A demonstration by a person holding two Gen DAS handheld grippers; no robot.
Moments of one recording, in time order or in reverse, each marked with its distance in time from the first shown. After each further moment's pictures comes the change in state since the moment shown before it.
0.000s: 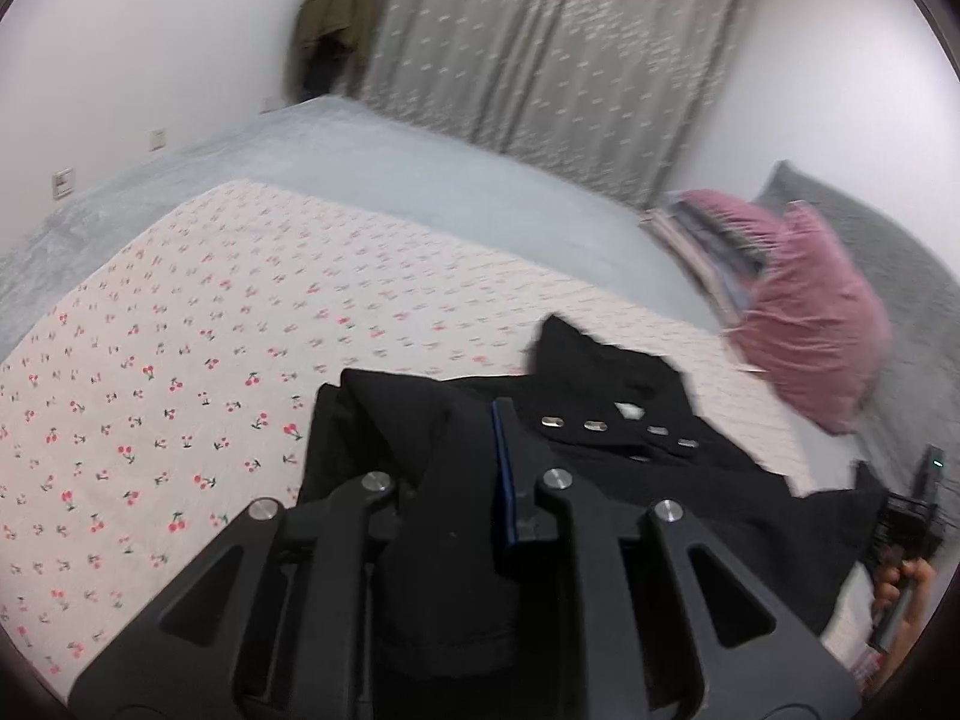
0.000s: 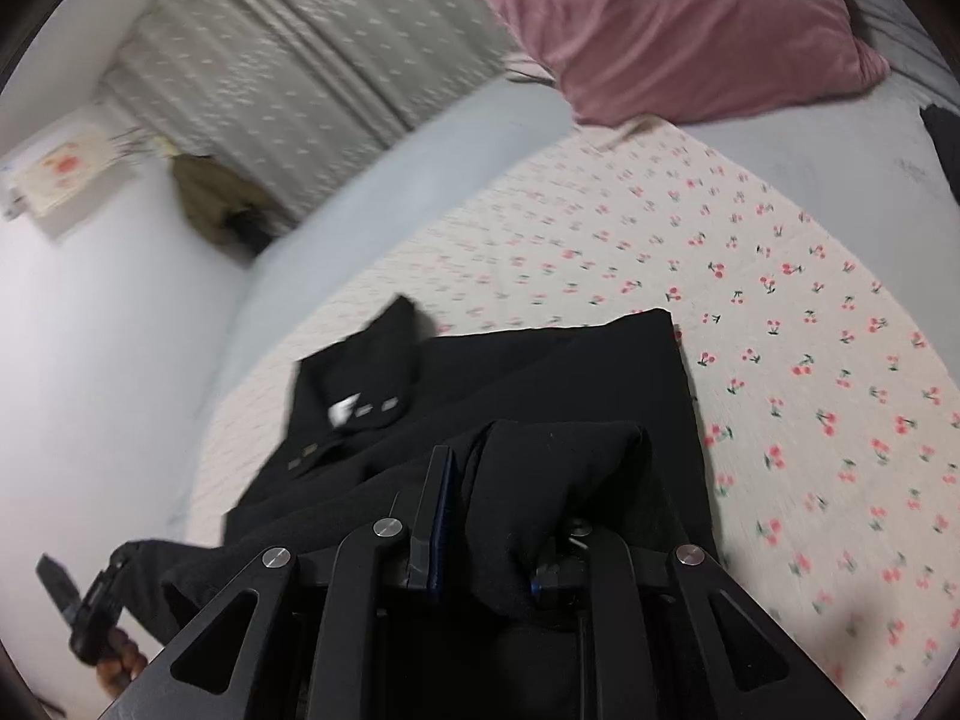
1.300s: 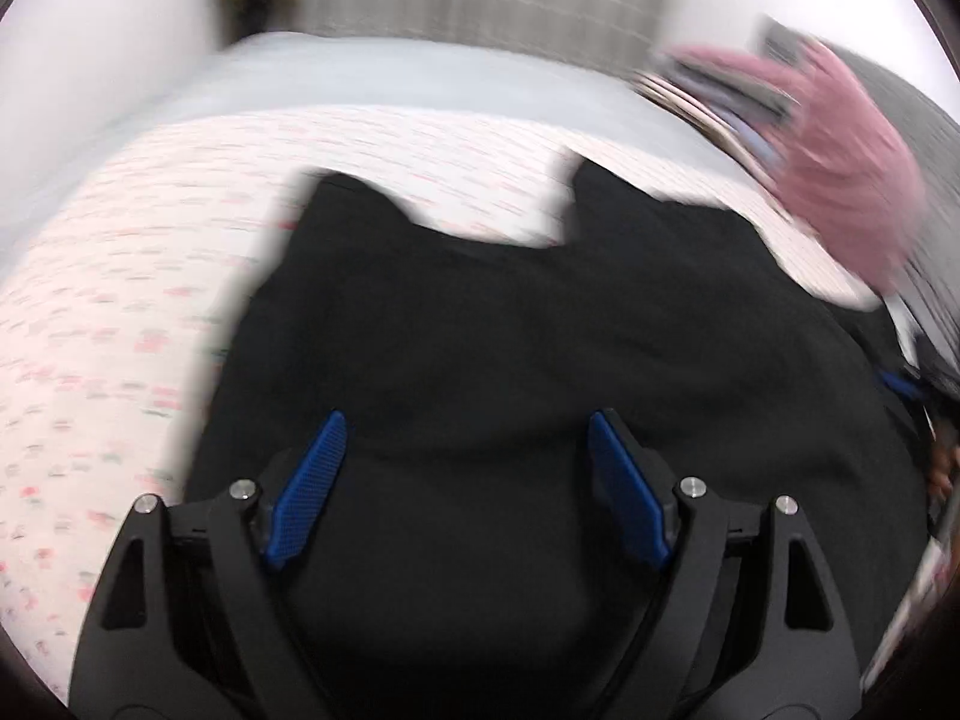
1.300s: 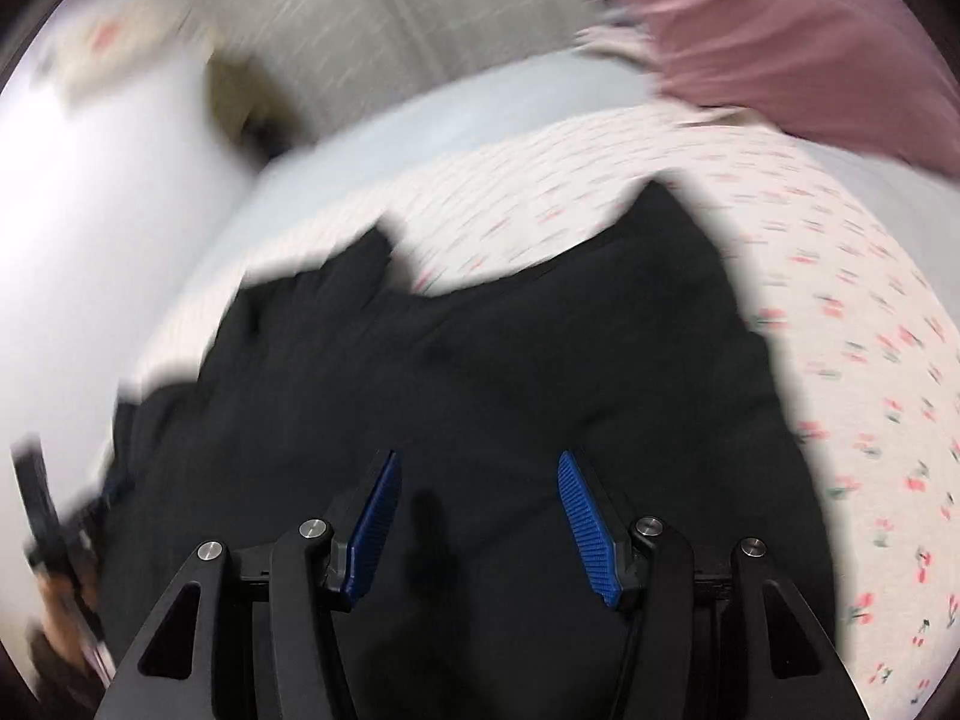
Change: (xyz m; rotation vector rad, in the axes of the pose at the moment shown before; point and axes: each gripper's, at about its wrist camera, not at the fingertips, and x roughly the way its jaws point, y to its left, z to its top) left arm 0.107 0.013 -0.028 0.190 0.174 0.073; right arm 0.094 -0.018 -0.006 -0.212 0.004 -0.027
